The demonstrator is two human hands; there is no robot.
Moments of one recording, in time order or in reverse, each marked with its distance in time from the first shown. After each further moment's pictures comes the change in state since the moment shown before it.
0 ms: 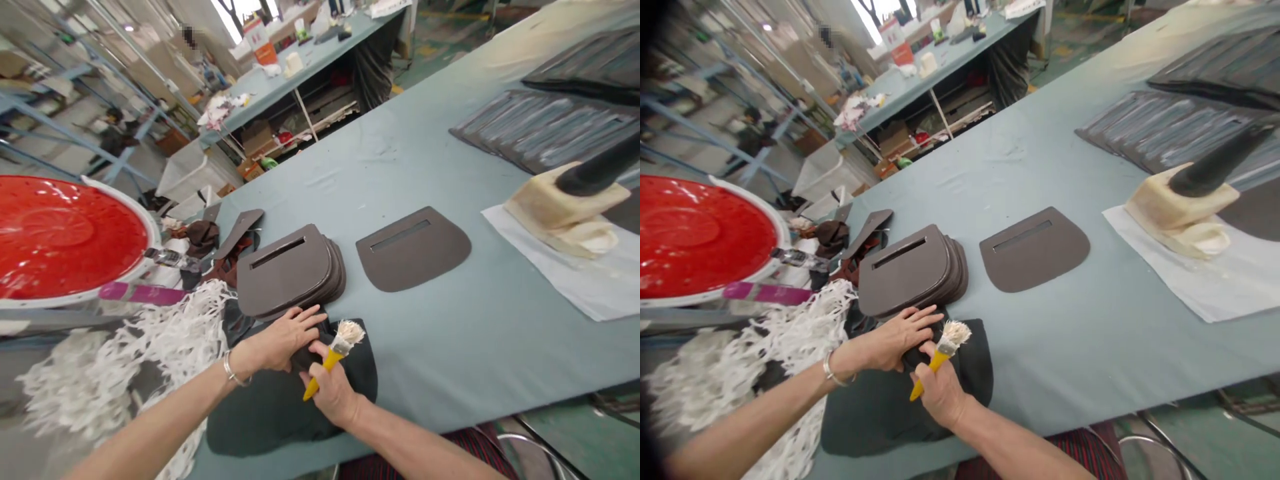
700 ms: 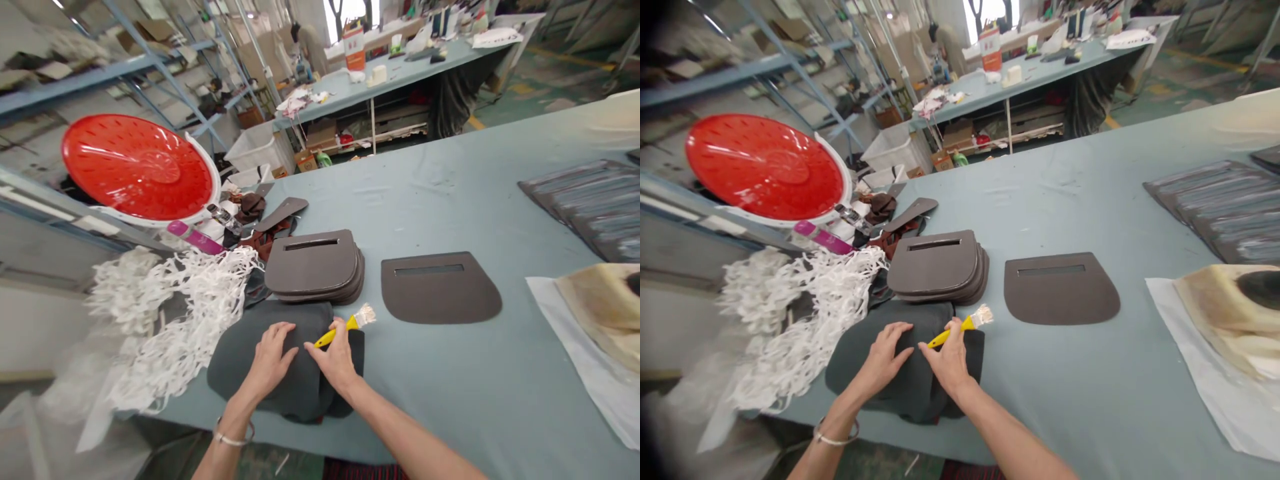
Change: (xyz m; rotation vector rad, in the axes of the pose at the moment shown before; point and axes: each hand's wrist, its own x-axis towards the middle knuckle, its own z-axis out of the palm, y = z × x) left_hand -0.036 0.077 0.092 -0.563 0.695 -1.055; right_hand 0.042 0.020 -0.023 -0.001 -0.192 0.447
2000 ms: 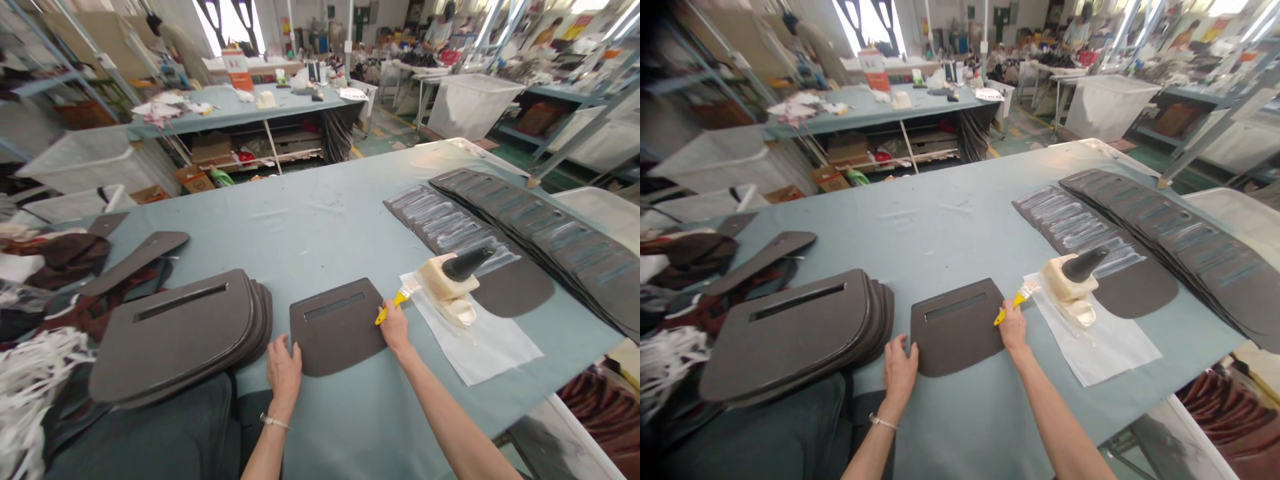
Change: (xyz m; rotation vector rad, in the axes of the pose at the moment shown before) left_hand 0.130 0.176 0.189 -0.230 0.240 -0.041; right_hand 0.104 0.197 -0.320 -1.020 0.369 0.218
